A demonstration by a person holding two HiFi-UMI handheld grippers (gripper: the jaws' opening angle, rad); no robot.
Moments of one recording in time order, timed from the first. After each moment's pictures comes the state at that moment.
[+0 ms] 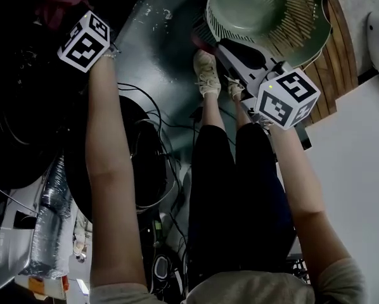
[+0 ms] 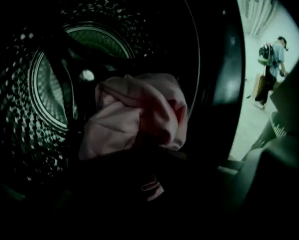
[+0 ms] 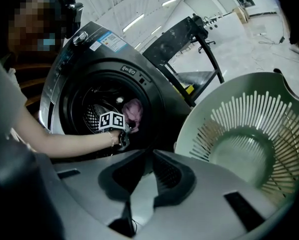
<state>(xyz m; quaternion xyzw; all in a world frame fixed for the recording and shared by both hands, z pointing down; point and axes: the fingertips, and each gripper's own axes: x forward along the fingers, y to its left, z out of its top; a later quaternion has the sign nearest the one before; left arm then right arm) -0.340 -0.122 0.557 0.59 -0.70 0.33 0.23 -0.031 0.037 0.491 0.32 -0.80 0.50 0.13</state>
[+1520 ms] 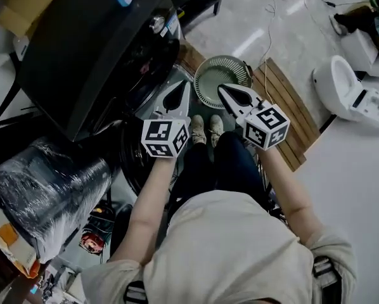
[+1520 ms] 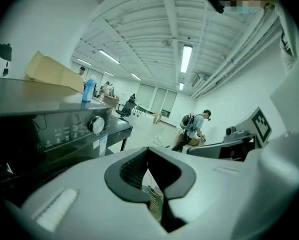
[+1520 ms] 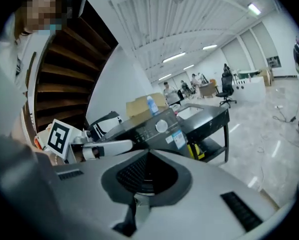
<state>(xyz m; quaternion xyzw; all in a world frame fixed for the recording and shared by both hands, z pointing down) -0.056 0.038 0.049 0.85 -0.47 0.08 0.23 0.028 0.057 0.041 0.35 -0.89 0.27 0.09</state>
